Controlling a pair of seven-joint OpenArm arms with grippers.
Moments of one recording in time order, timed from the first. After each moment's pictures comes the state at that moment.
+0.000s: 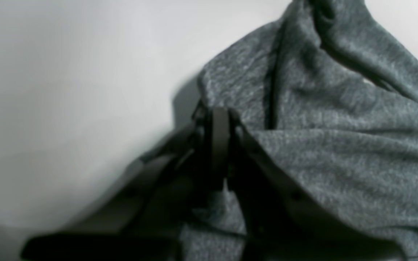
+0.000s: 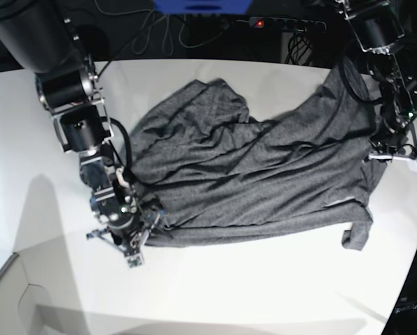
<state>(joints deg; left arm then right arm) 0.7 -14.0 -29.2 76.0 -29.4 0.2 36.0 33.0 6.6 -17.6 43.4 -0.5 0.0 -22.7</state>
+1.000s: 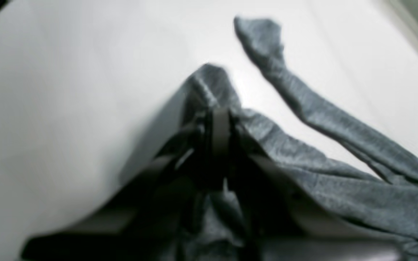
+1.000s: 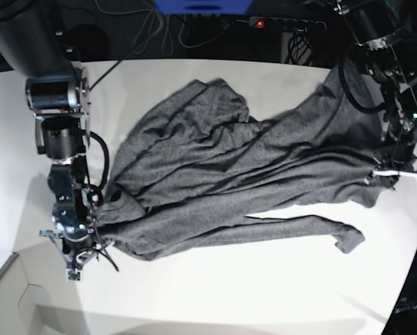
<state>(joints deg) 2.4 -11.6 -29.3 92.2 -29.8 0.4 36.8 33.4 9.3 -1.3 46.3 -0.4 -7.6 -22.7</state>
